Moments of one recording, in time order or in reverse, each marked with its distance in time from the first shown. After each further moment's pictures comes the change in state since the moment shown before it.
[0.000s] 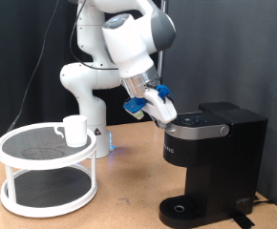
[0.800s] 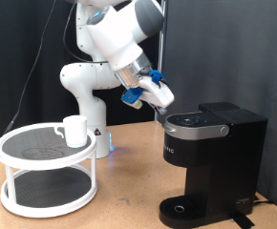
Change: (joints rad) arm 0.000 -0.091 -0.052 -0.054 0.159 -0.108 -0.145
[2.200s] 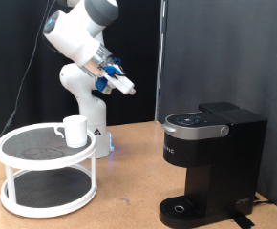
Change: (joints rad) arm -0.111 -0.299 -0.156 -0.207 -0.013 -0.347 0.085
